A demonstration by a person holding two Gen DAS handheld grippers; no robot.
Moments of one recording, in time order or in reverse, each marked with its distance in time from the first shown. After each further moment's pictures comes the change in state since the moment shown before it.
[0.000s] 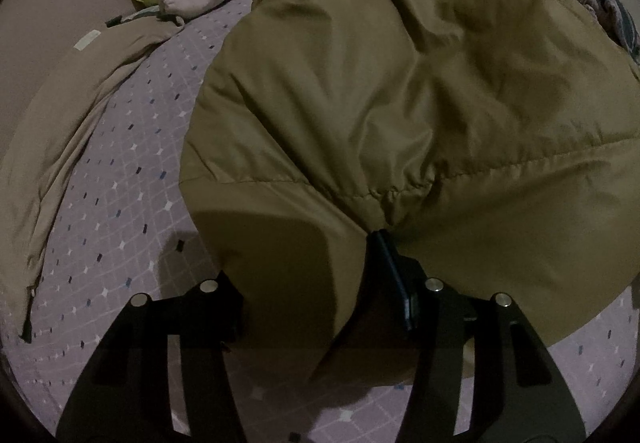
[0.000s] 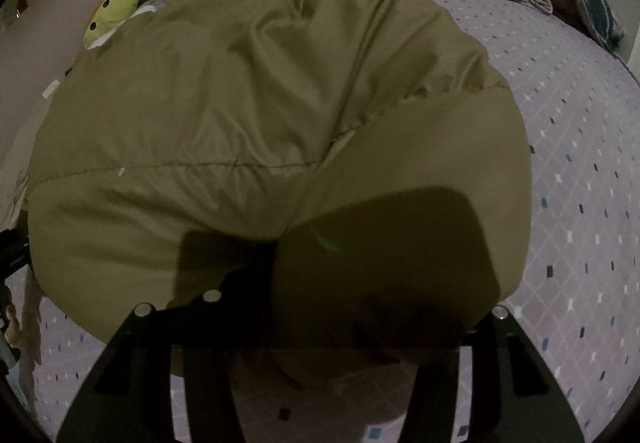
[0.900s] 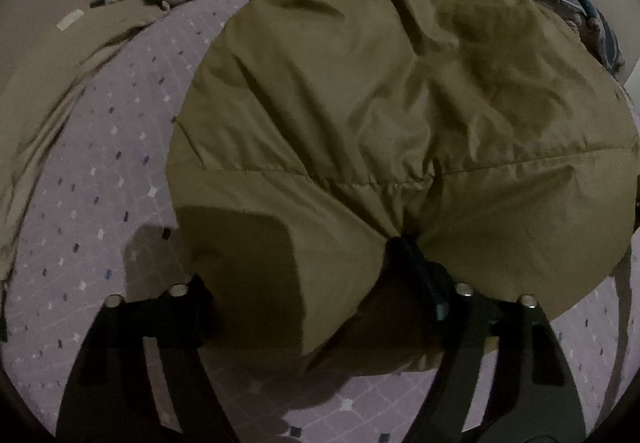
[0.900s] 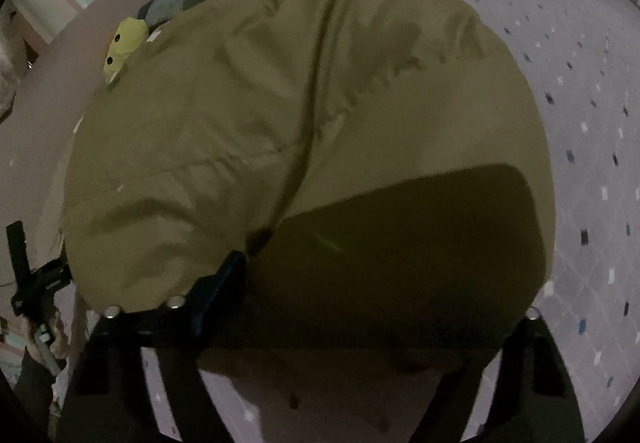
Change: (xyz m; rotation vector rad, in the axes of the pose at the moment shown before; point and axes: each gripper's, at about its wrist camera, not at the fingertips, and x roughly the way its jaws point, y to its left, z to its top) left arm 0.022 0.050 -0.001 -0.031 0.007 -0.127; right arm 0.003 -0.047 -0.014 0.126 0.024 0.196
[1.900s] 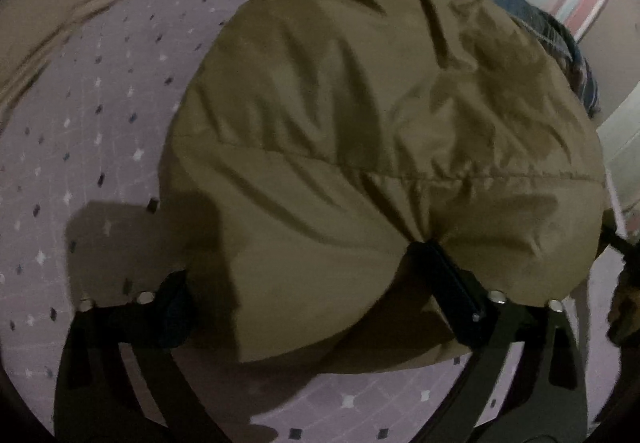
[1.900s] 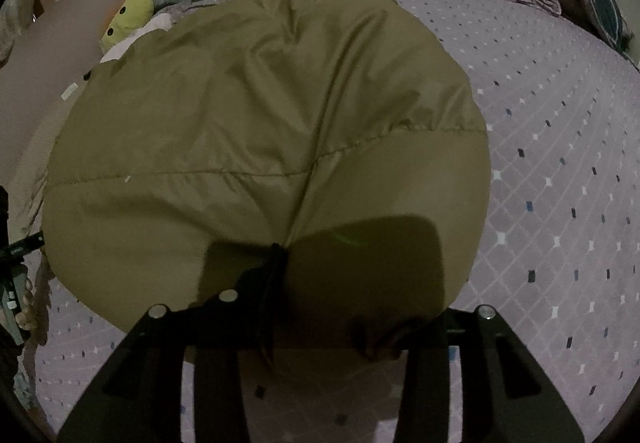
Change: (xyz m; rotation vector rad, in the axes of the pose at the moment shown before) left arm 0.011 0.061 -0.025 -0.125 0.006 -0.190; right arm -0.020 0.013 -0.001 -0.141 -0.030 -0.114
